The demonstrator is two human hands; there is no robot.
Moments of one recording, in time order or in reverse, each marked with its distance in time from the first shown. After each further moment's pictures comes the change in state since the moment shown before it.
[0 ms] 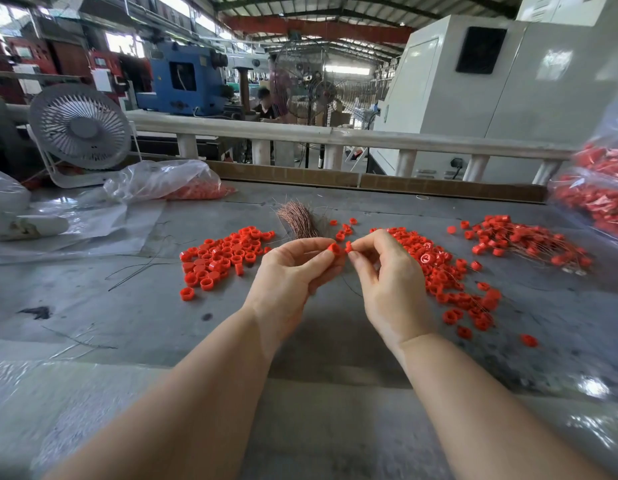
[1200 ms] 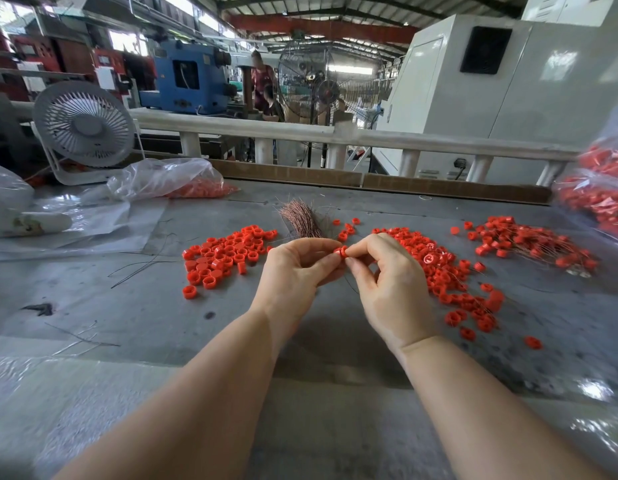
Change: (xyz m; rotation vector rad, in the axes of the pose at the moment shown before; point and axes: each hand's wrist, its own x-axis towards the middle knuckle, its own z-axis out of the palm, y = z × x) left_hand 0.000 -0.003 -0.001 0.258 -0.013 0.133; right_hand -0.001 -0.007 -0.005 -0.056 -0.071 -0.129
